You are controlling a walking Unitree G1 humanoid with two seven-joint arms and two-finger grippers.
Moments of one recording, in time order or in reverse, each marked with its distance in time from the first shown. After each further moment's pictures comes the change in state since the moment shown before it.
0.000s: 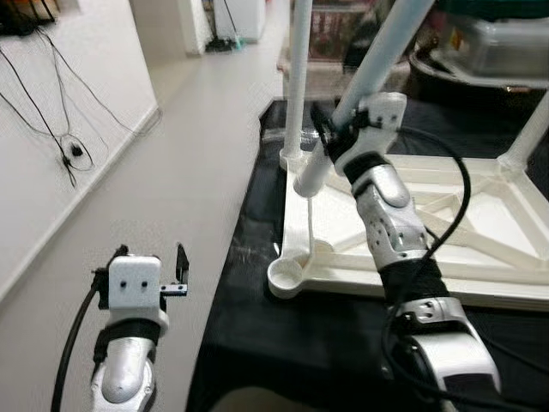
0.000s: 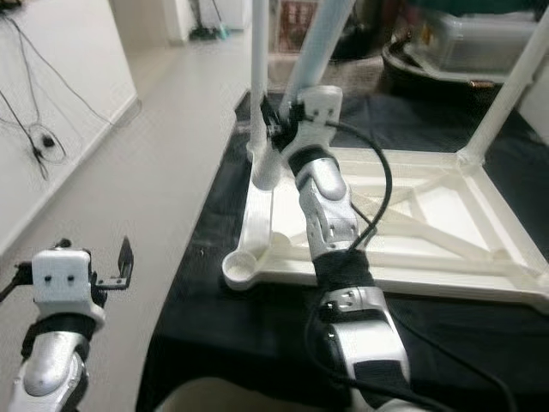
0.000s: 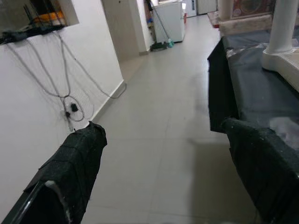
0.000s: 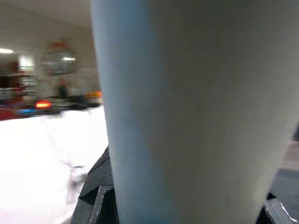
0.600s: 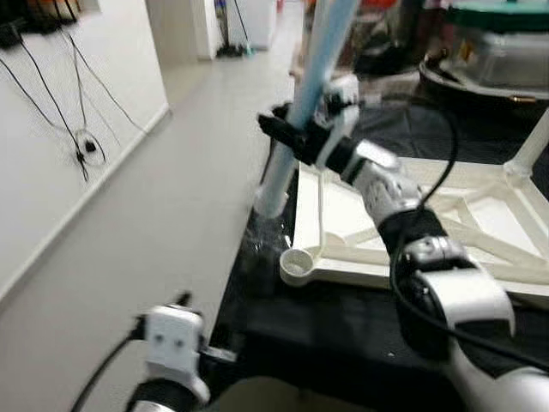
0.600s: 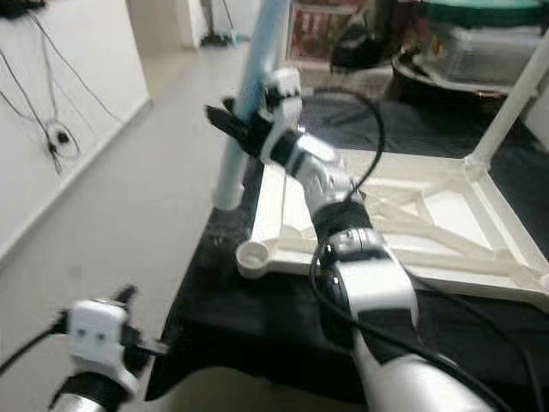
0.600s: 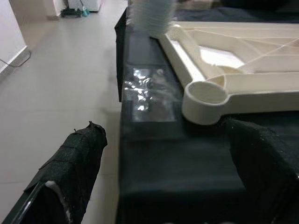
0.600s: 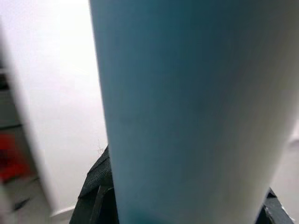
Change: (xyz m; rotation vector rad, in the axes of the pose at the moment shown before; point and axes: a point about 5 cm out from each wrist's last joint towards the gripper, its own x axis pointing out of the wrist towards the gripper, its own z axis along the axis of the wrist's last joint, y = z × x) left arm -0.066 -0.050 0.005 -0.224 0.125 -0.410; right arm 0.028 0.012 0.012 0.198 0.205 0.698
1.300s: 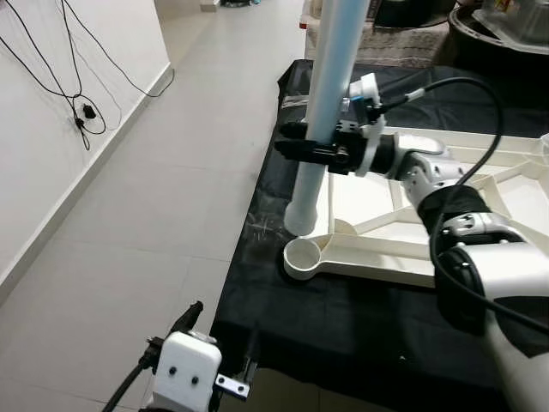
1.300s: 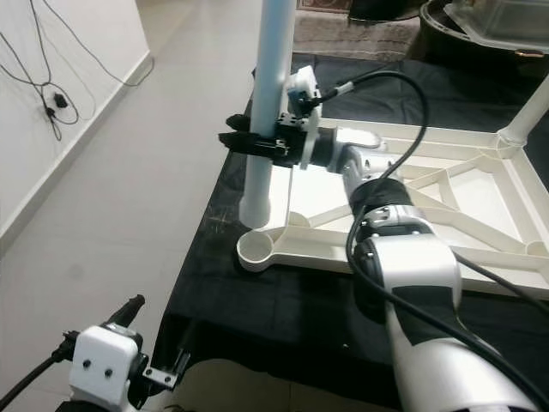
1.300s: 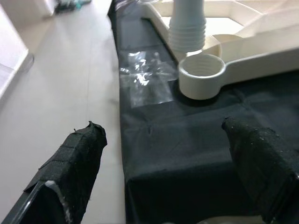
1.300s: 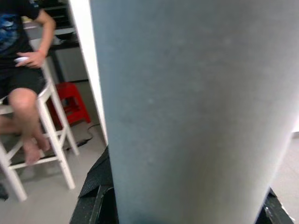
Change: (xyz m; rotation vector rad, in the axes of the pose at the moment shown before) left arm -0.031 -0.006 0.005 0.217 -0.019 -0.057; right arm -0.056 -0.016 0.003 -0.053 0.170 0.222
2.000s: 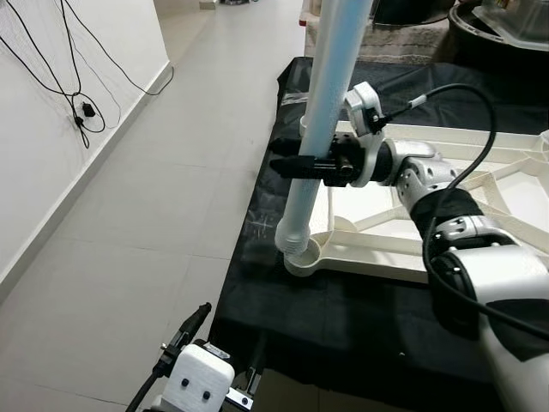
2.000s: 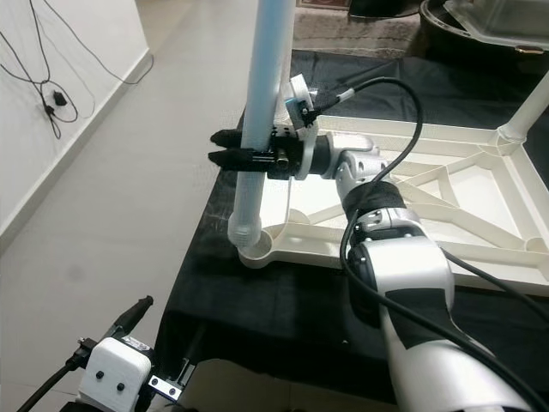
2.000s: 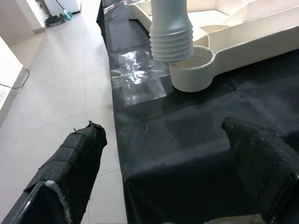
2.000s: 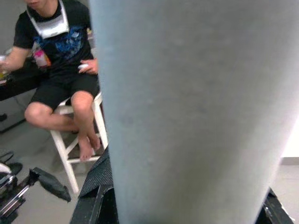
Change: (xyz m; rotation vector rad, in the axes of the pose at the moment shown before) left arm 0.004 -0.004 -0.008 0.046 -0.023 -0.033; right arm 0.018 0.016 -0.005 0.061 -0.027 0.241
